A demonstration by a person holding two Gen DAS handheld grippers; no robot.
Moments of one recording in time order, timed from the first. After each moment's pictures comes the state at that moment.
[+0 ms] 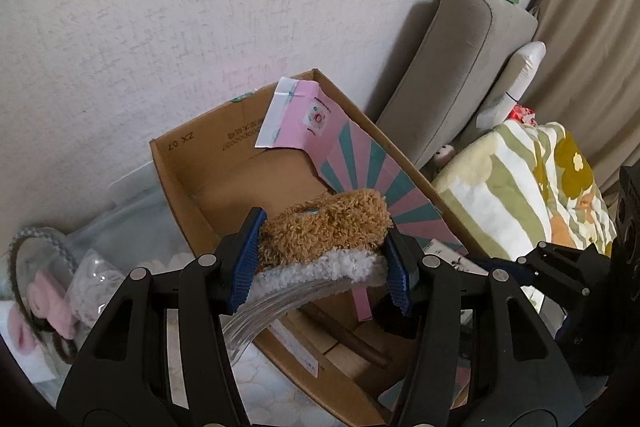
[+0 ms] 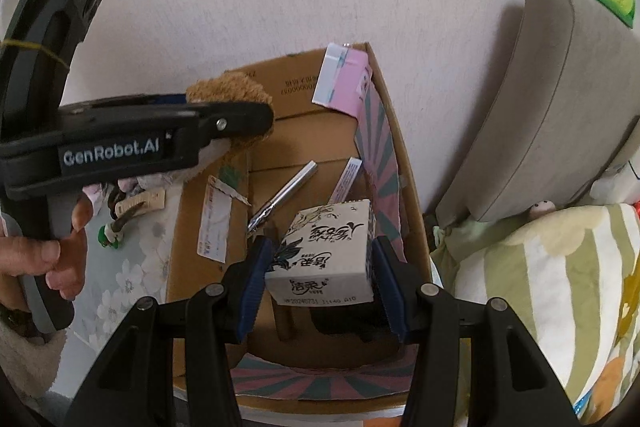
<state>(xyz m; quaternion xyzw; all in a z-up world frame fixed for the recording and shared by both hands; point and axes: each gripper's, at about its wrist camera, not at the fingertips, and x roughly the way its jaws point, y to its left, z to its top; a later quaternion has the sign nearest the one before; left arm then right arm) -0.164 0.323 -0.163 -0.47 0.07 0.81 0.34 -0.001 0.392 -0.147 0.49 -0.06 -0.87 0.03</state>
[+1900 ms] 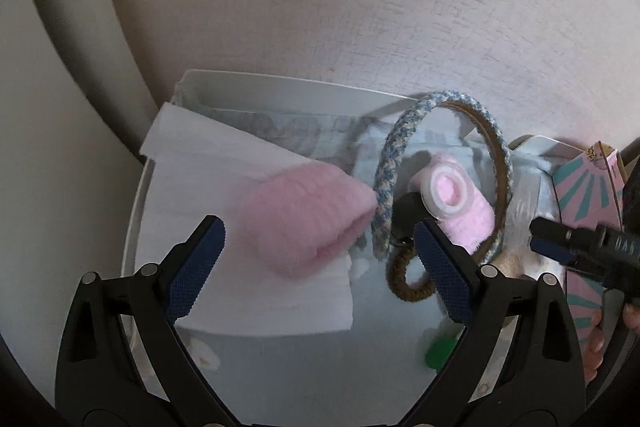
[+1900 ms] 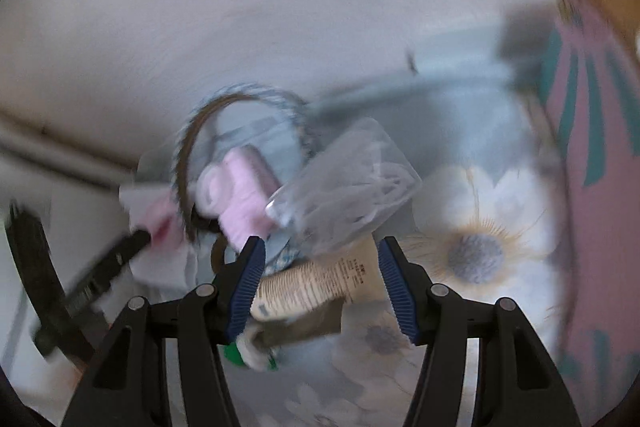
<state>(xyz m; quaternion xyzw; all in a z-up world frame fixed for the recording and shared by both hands) -0.224 -0.084 -0.250 -0.51 -0.08 0.85 0.04 -0.157 0.188 -0.247 0.57 -0.27 -0.77 0.11</state>
